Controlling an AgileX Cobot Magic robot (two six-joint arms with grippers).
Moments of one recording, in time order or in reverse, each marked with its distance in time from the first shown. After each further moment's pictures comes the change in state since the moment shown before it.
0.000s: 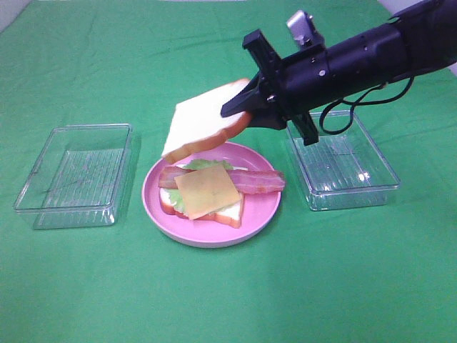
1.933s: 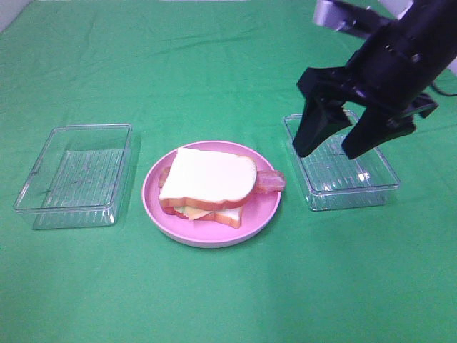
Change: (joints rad) left arm 0.000 0.000 0.000 0.000 0.000 0.000; right arm 0.042 -0.397 0.004 -0.958 0.272 0.401
